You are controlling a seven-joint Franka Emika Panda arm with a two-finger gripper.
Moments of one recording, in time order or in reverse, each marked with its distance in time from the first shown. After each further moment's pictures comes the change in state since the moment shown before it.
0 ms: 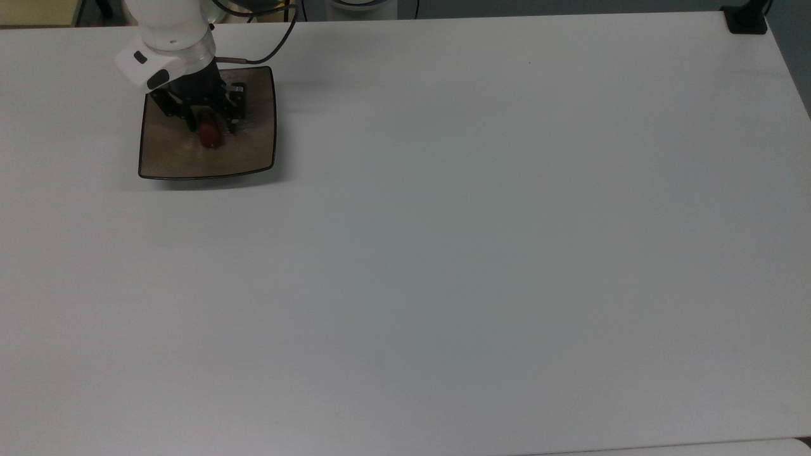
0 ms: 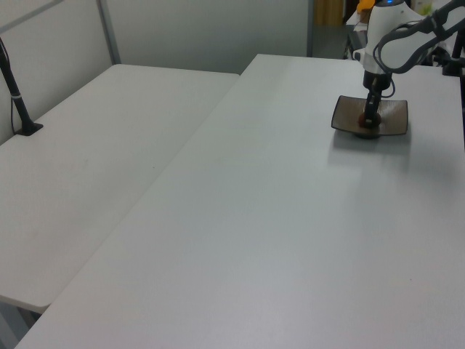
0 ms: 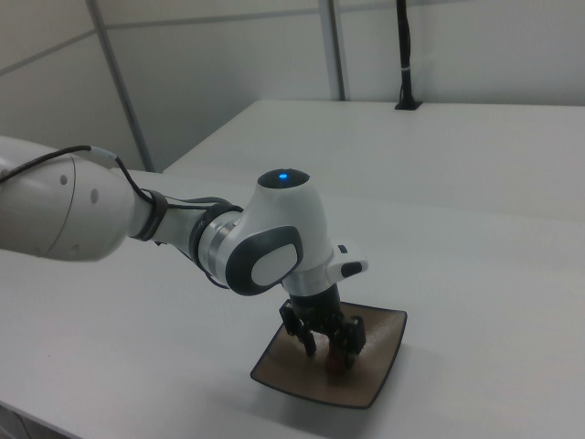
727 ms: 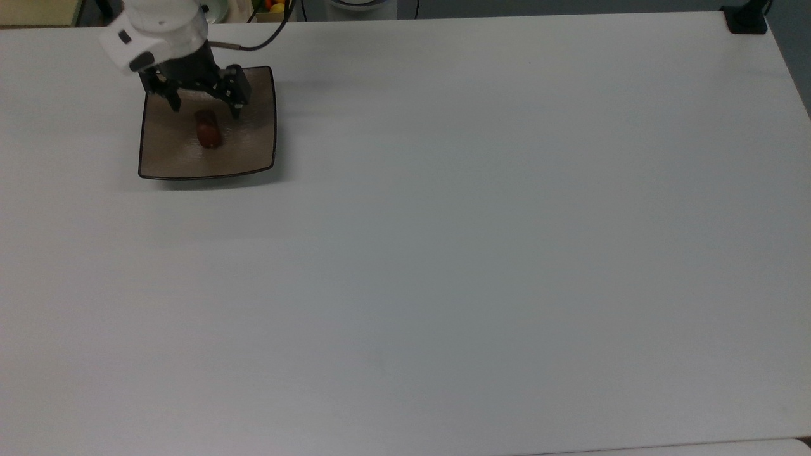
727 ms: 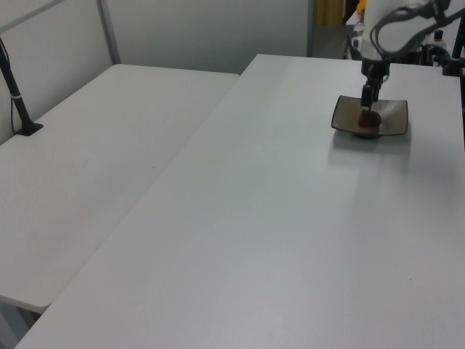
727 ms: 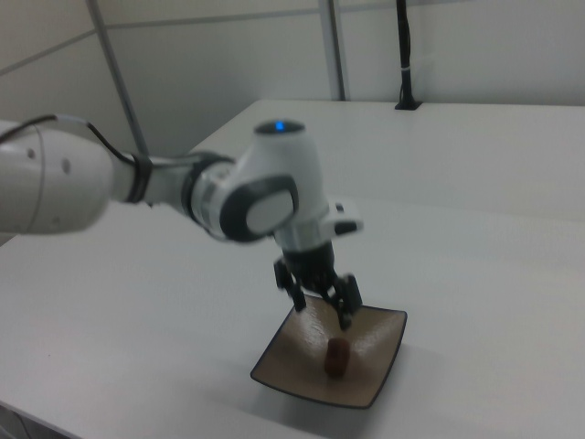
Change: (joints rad) arm 0.018 -0.040 0.008 0.125 0.000 -0.194 0.135
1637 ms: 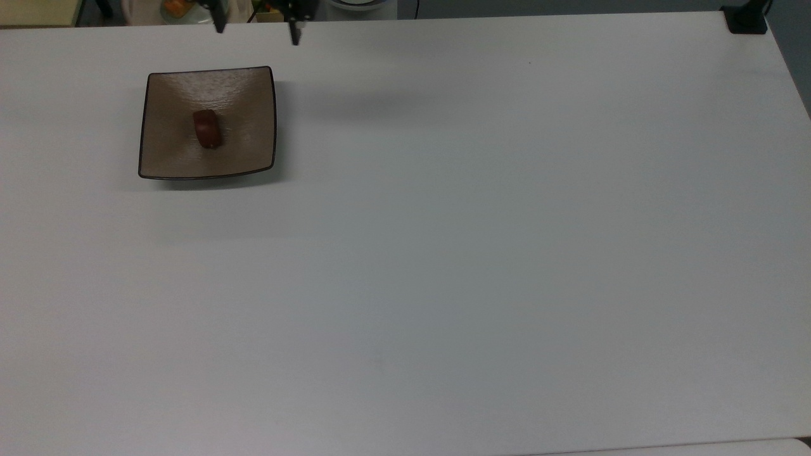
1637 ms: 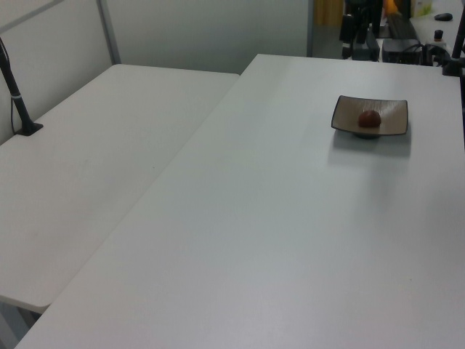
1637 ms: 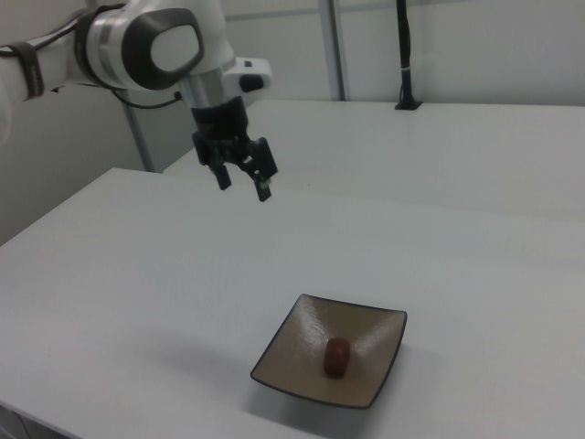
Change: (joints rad) arm 0.142 -0.104 0.101 0.382 0.015 -0.437 0.267
